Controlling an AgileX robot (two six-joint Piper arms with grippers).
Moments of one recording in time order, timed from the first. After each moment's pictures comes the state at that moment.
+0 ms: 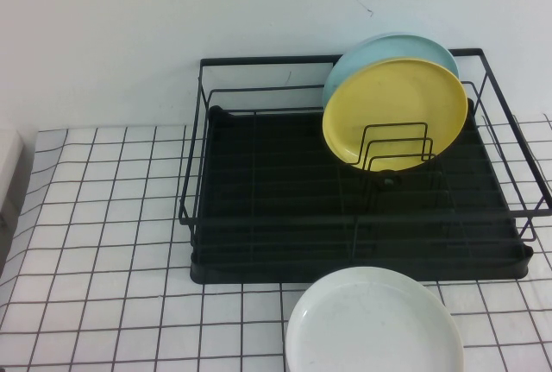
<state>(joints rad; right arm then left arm) -0.04 -0.01 0.02 0.05 0.41 -0.16 -0.09 -0.01 0.01 -0.03 0.36 0.05</state>
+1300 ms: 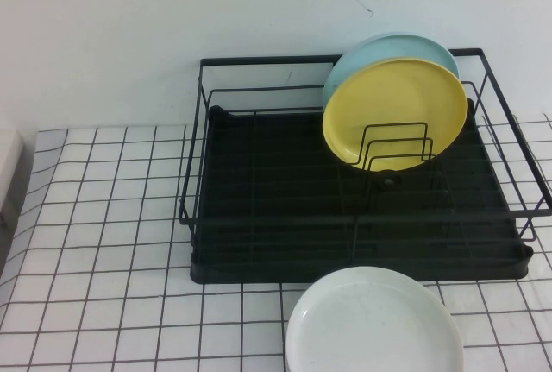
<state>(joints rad) -0.04 -0.01 0.02 0.05 0.41 -0.16 -0.09 0.26 -0.51 -0.18 0.42 -0.14</state>
